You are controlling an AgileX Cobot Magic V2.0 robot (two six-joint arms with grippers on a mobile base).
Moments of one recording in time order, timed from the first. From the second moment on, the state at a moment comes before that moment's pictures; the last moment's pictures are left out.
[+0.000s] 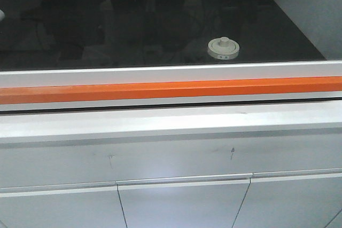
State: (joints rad) left arm -0.04 -0.01 0.03 -0.03 0.14 0.04; right arm 0.03 -0.01 0.03 -0.03 0.13 -0.04
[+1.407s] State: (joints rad) left arm -0.04 -0.01 0.03 -0.03 0.11 0.04; right arm 0.03 -0.01 0.03 -0.04 0.13 -0.04
